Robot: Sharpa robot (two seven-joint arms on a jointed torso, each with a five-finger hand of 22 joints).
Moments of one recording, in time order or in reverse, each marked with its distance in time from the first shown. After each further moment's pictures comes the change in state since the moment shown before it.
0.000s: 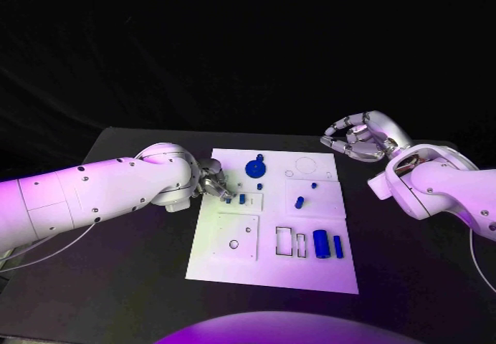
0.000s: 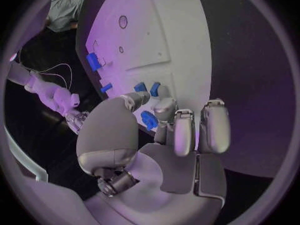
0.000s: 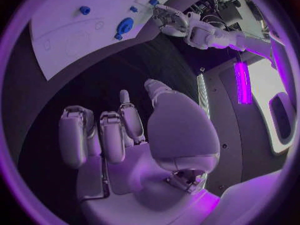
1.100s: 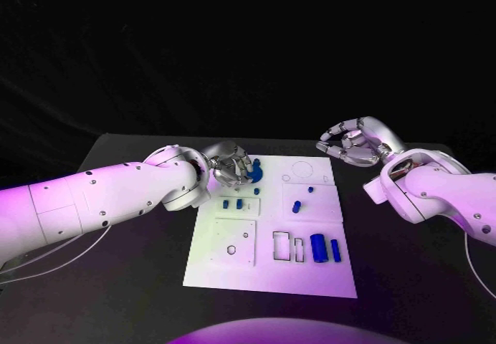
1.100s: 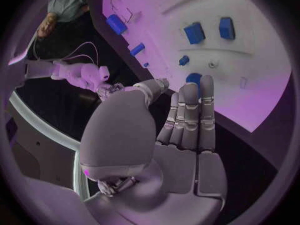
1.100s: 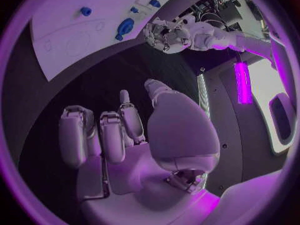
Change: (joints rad) left arm -0.004 0.058 0.002 -0.032 0.033 -0.340 0.393; left_hand 0.371 -0.012 -0.031 -0.143 -0.009 -0.303 0.153 -0.164 -0.151 -0.528 0.151 -0.535 -0.525 -0.340 0.129 -0.480 -0.625 0.104 -0.452 0.110 -0.542 -0.671; right arm -0.004 0.002 0.000 -0.002 -0.001 -0.001 0.002; right_hand 0.000 0.000 -0.003 0.003 0.000 -0.003 0.003 0.000 -0.001 0.000 0.000 0.000 0.001 0.000 0.000 0.000 0.000 0.000 0.000 0.000 -0.004 0.001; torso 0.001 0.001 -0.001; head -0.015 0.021
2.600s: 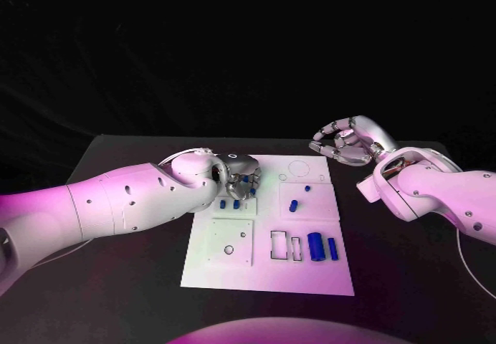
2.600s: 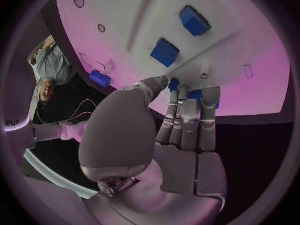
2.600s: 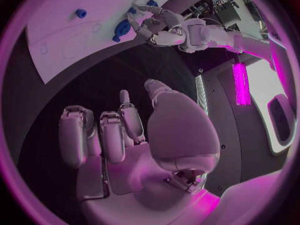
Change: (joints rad) left arm -0.014 0.140 -0.020 -0.122 -0.512 0.180 0.029; left_hand 0.024 -0.019 -0.040 -0.015 -0.010 0.176 -0.015 -0.089 -0.233 0.106 -0.007 -0.156 -0.225 0.204 -0.007 0.288 0.244 -0.012 0.156 -0.002 0.245 0.260; right arm -0.001 0.004 0.000 0.009 -0.012 0.000 0.002; right_hand 0.000 0.000 0.000 0.000 0.004 0.000 0.000 0.000 -0.001 0.000 0.000 0.000 0.000 0.000 0.000 0.000 0.000 0.000 0.000 0.000 0.000 -0.001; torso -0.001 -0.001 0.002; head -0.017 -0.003
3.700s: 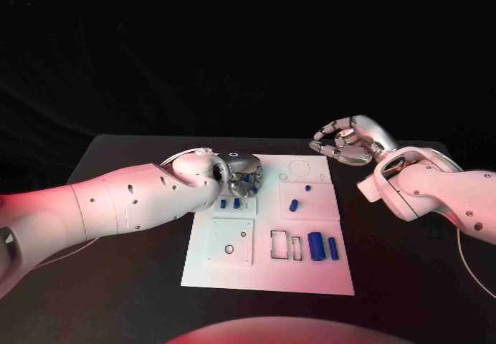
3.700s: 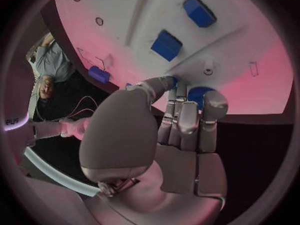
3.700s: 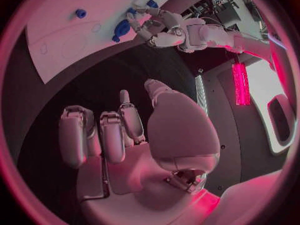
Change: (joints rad) left arm -0.005 0.010 0.000 -0.013 0.029 -0.045 0.013; left_hand 0.030 0.042 0.077 -0.038 -0.006 0.118 -0.026 -0.027 -0.030 0.172 -0.037 -0.086 -0.052 0.062 -0.034 0.033 0.020 -0.030 0.100 -0.029 0.112 0.146; right arm 0.000 0.001 0.000 0.000 -0.003 0.000 0.000; right_hand 0.000 0.000 0.000 0.000 0.004 0.000 0.000 0.000 0.000 0.000 0.000 0.000 0.000 0.000 0.000 0.000 0.000 0.000 0.000 0.000 0.000 0.001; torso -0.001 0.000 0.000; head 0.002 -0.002
